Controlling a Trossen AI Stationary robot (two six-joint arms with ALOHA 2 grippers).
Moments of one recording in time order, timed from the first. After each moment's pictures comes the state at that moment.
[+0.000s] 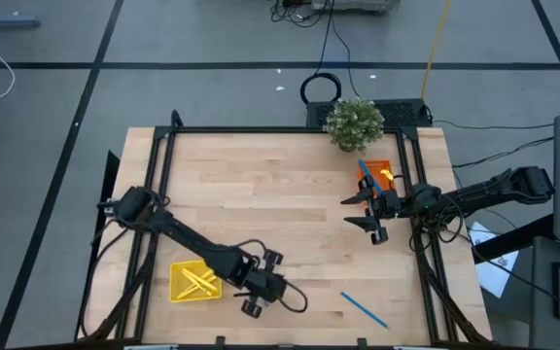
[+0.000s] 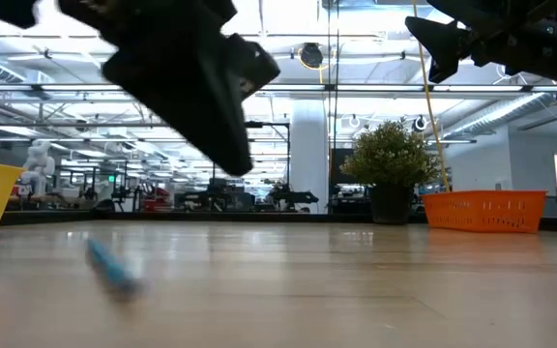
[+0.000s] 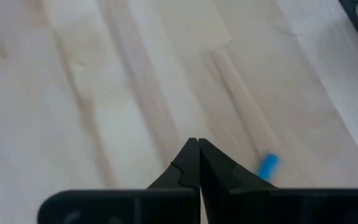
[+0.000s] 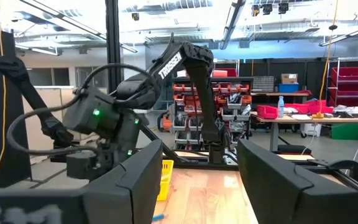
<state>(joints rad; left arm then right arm) -0.48 1.97 1.39 -0.46 -0.09 -0.03 0.07 0.88 0.10 1.02 -0.08 0.04</state>
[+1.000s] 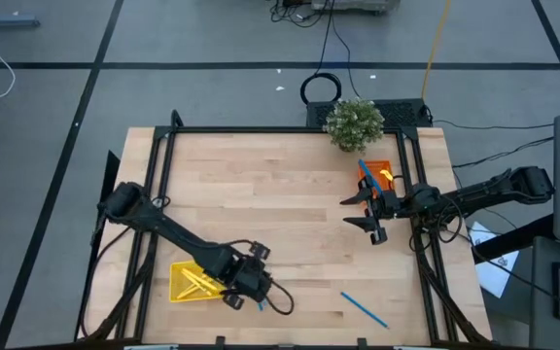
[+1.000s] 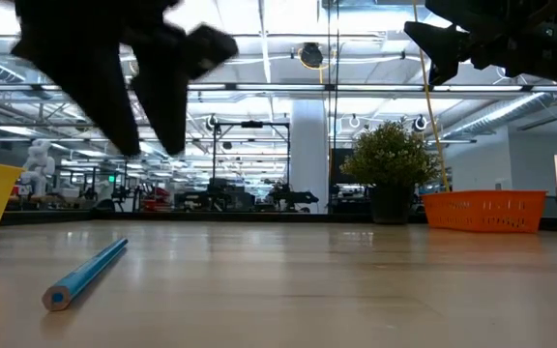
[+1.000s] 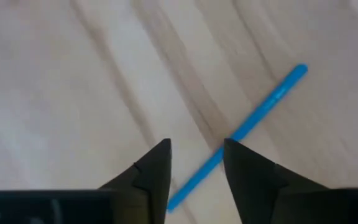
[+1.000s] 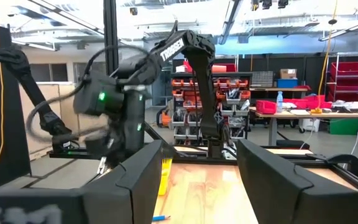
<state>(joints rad) -0.51 1.88 1.39 -0.76 -0.15 0.05 0.07 0.88 0.10 1.00 -0.07 0.04</state>
